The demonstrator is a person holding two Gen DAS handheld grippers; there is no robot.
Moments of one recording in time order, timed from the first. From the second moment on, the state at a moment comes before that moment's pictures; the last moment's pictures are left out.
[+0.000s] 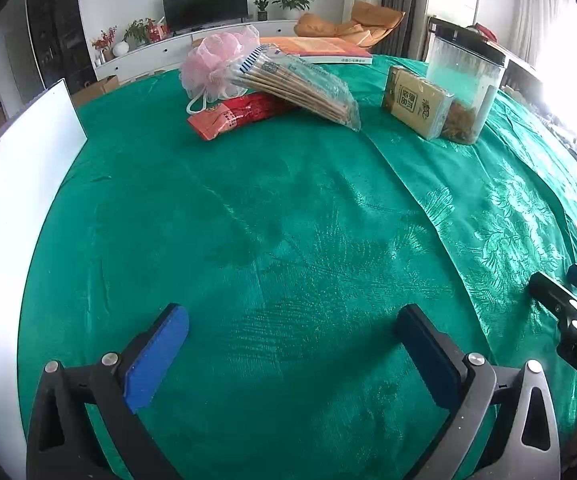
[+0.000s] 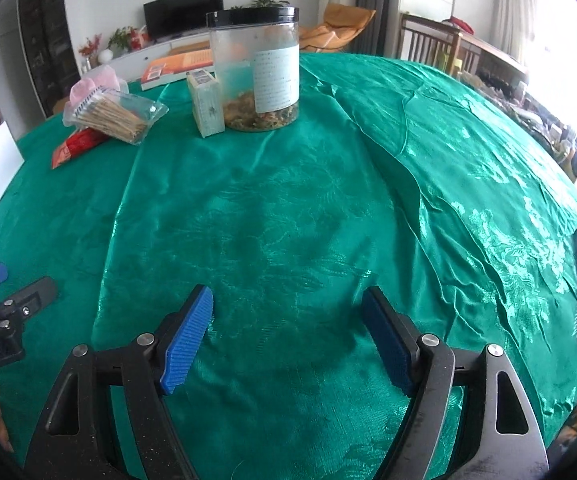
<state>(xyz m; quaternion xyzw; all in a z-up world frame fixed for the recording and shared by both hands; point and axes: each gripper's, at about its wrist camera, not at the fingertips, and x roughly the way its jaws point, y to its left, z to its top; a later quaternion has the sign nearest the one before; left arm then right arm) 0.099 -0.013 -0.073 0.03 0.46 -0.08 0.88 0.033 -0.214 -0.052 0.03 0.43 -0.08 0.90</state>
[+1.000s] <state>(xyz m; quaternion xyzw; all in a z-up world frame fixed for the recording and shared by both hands) 0.099 -0.011 -0.073 0.03 0.46 -0.08 0.88 0.031 -0.214 -0.051 0.04 0.43 -0.08 0.90</state>
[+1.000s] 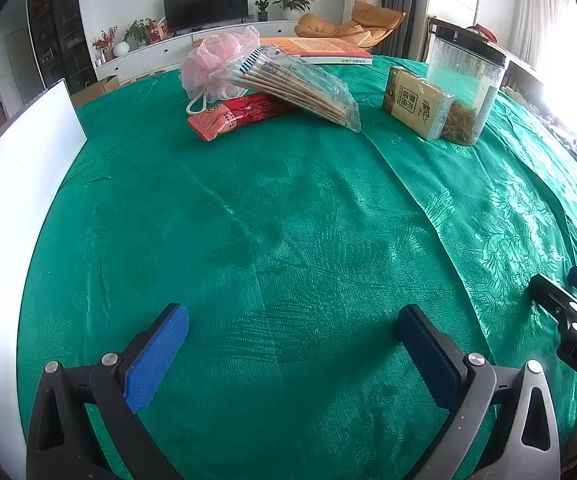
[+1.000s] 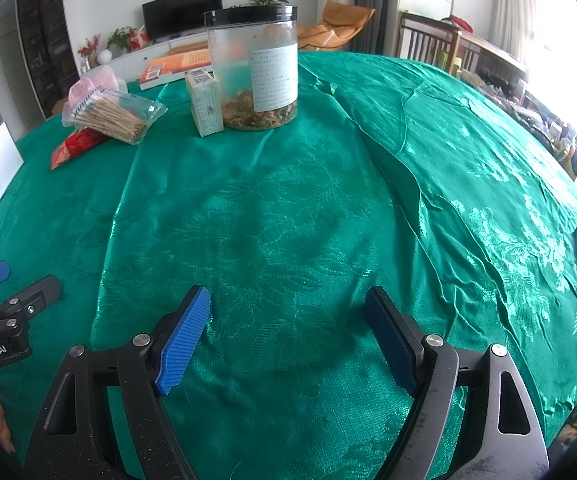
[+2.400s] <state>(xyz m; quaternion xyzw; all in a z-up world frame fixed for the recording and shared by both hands) 0.100 -0.012 -0.073 0.03 0.46 -0.09 0.88 0.028 -0.212 -0.051 0.04 0.43 -0.08 0.90</state>
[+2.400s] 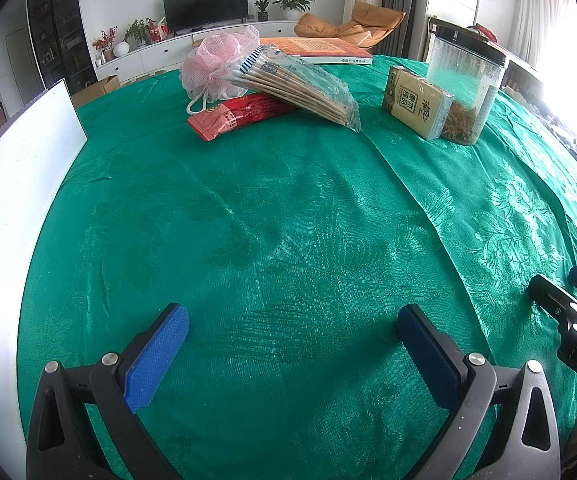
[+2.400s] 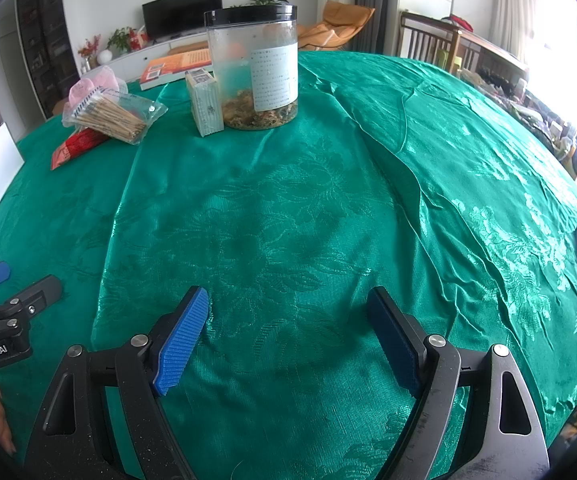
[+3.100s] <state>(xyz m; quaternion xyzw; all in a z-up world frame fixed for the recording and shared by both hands) 0.119 0.045 -0.077 0.03 0.46 -0.08 0.88 0.147 -0.130 0.007 -0.04 0.42 0.15 0.90</state>
